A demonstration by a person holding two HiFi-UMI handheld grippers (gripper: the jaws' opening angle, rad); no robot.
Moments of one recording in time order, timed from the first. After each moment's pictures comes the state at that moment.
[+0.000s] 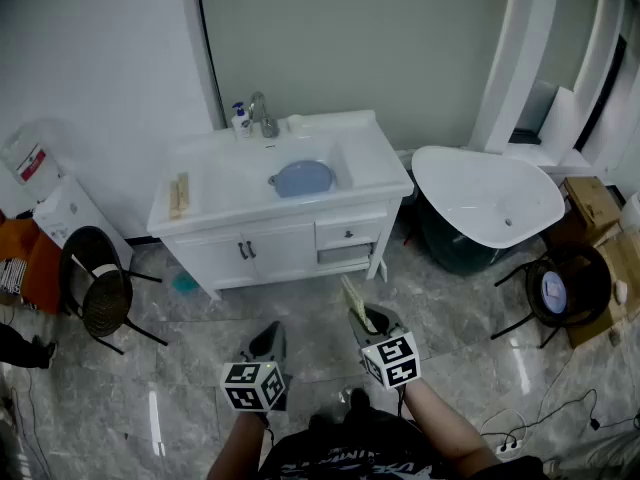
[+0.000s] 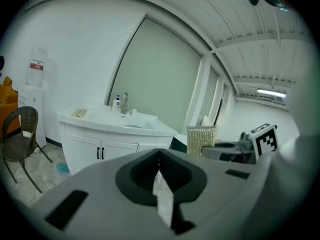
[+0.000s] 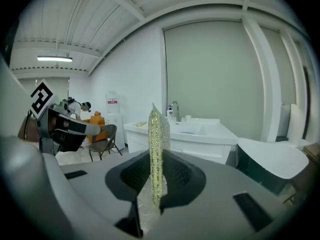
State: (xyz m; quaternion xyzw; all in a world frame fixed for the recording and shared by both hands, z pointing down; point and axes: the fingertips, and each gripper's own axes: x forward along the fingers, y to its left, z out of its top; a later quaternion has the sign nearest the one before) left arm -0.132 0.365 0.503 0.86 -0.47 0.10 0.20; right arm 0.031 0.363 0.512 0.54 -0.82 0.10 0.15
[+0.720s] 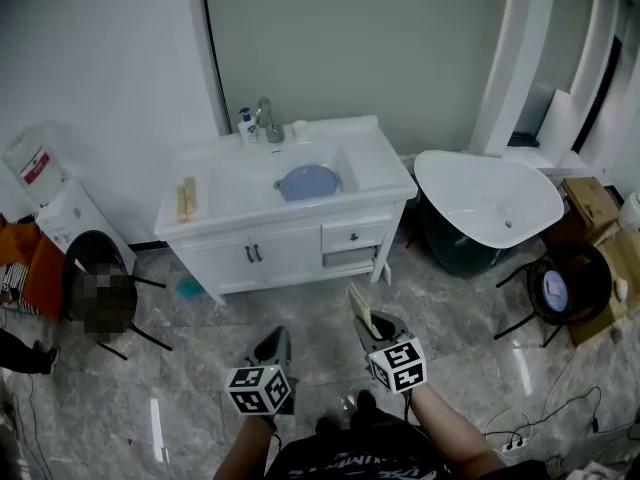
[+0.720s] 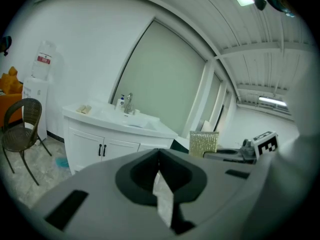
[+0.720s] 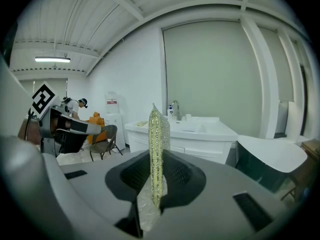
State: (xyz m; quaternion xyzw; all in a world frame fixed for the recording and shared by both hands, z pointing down) left arm -0.156 0.375 0.503 0.85 -0.47 0.07 0.23; right arm 0.013 0.382 0.513 0.55 -0.81 0.11 0.15
